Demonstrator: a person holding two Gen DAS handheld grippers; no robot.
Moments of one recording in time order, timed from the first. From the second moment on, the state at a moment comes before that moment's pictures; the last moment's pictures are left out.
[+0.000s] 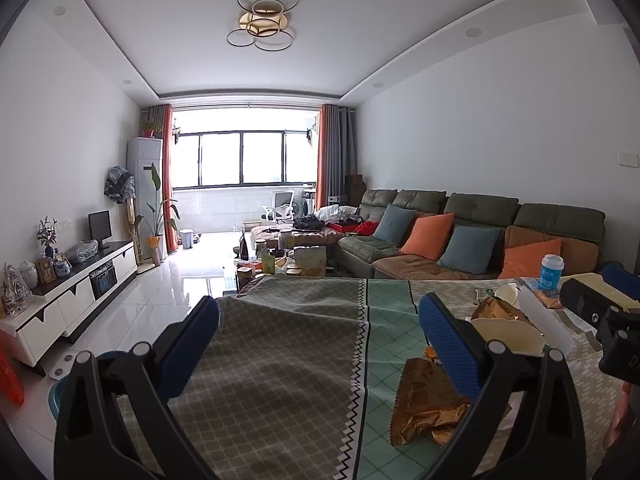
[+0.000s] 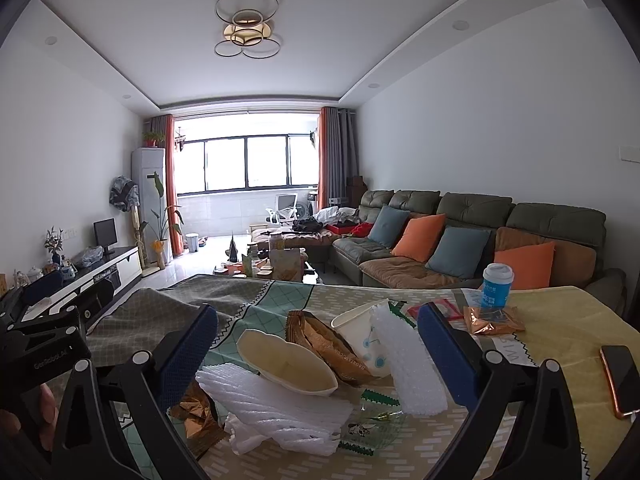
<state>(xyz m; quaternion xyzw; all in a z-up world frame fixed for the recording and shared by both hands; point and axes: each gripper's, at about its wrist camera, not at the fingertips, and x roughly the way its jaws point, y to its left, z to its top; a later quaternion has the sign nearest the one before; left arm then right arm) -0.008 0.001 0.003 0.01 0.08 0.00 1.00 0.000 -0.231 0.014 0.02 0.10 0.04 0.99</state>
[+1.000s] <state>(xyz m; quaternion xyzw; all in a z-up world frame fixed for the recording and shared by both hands) -0.010 0.002 0.004 0.00 0.08 0.00 1.00 0.000 -0.232 0.014 0.03 0.10 0.04 0.99</state>
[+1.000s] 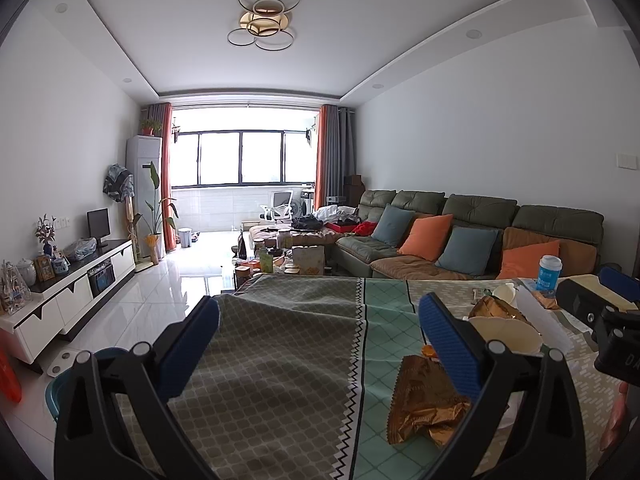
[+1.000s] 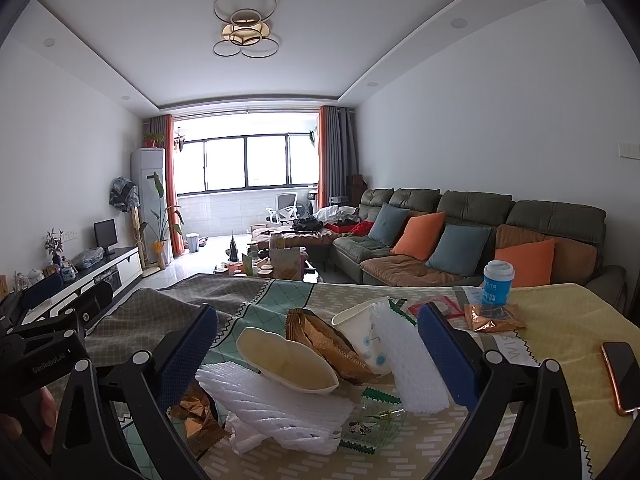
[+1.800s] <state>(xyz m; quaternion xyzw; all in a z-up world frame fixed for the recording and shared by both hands) -0.010 0.003 -0.001 0.00 0.08 0.00 1.00 0.001 -0.234 0.014 0.03 0.10 0.05 0.99</state>
